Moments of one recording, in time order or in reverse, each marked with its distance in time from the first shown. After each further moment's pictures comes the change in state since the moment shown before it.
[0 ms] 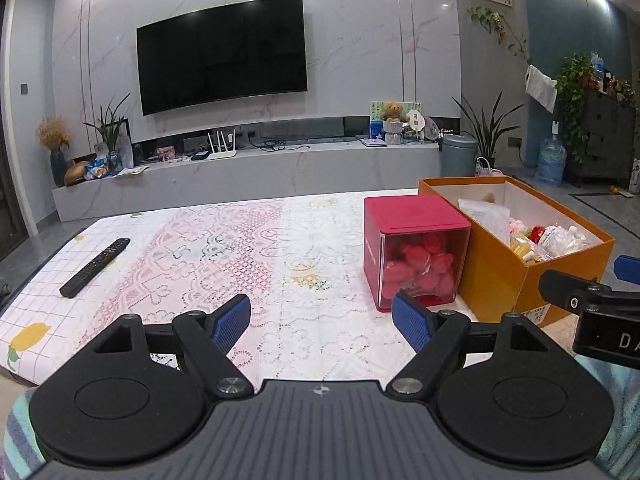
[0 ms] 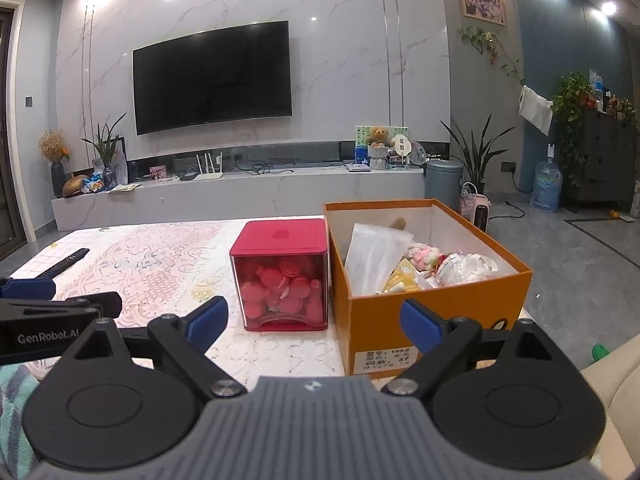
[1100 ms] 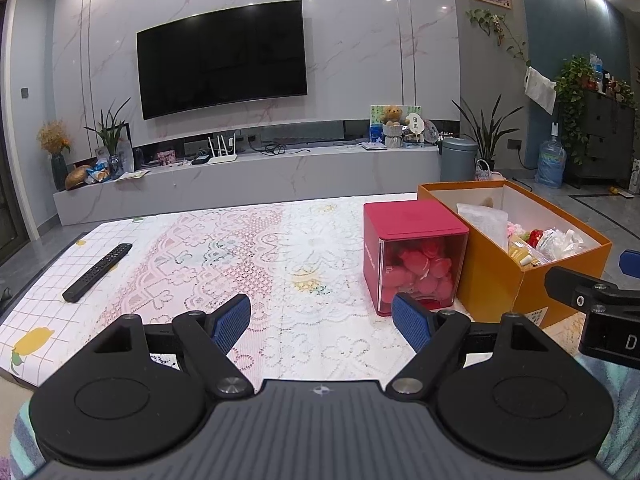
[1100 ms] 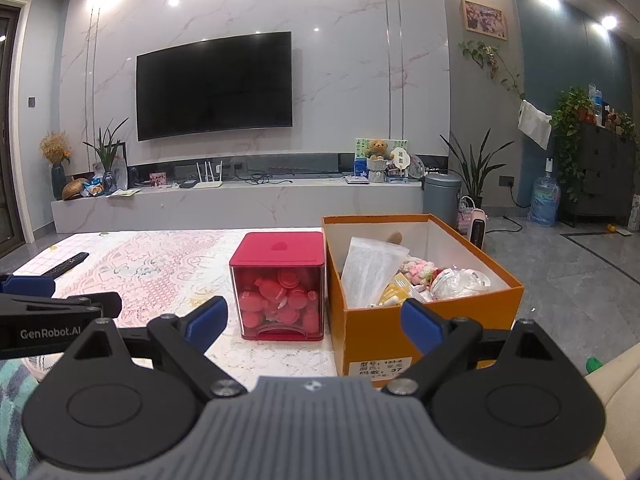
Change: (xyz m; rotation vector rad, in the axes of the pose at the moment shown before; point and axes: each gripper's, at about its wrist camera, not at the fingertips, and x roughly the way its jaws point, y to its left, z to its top) left arm -0.008 0.001 0.009 0.002 -0.007 0.000; right arm -0.007 -0.003 0.004 -0.019 -0.033 -0.007
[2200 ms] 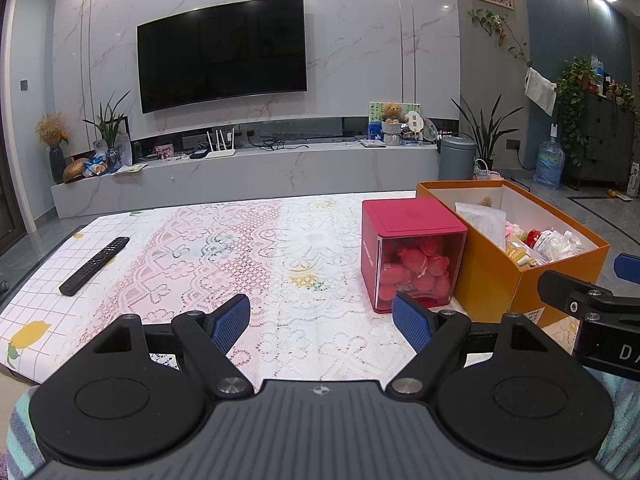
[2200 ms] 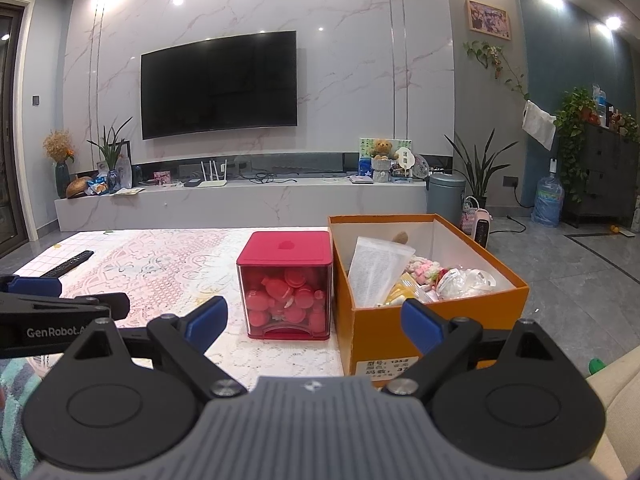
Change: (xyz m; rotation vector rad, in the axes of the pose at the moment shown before) left arm 0.001 -0.001 -0.003 -0.014 0.013 -0.007; right arm 0.002 0.001 0.000 -0.008 0.003 0.013
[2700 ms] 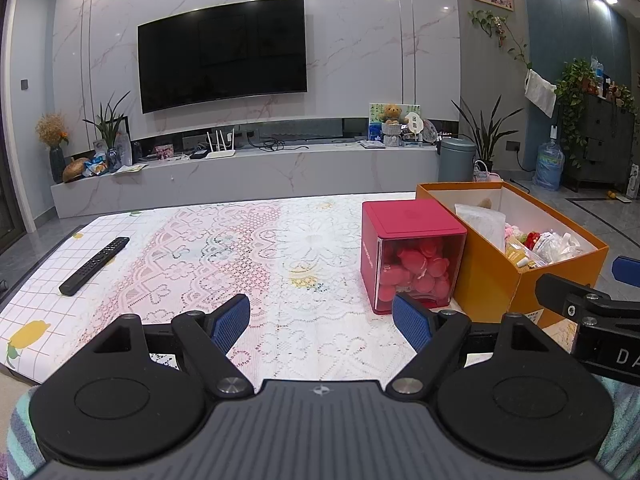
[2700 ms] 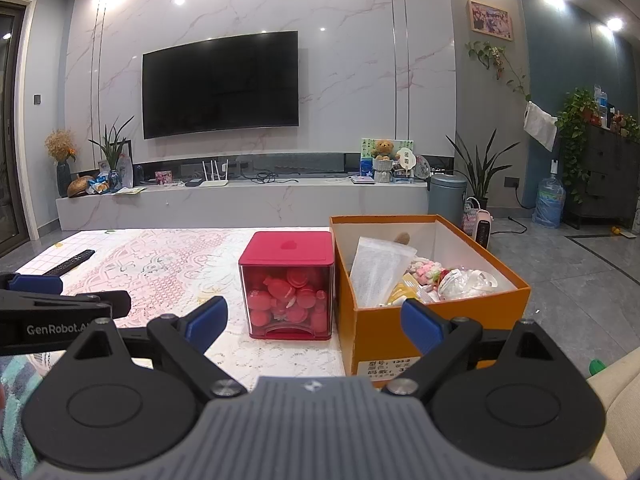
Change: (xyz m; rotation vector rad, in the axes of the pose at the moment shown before) left arm 0.000 -0.001 0.001 -0.001 -0.001 -0.003; right arm 0.001 -0.003 0.000 -0.002 0.001 0.006
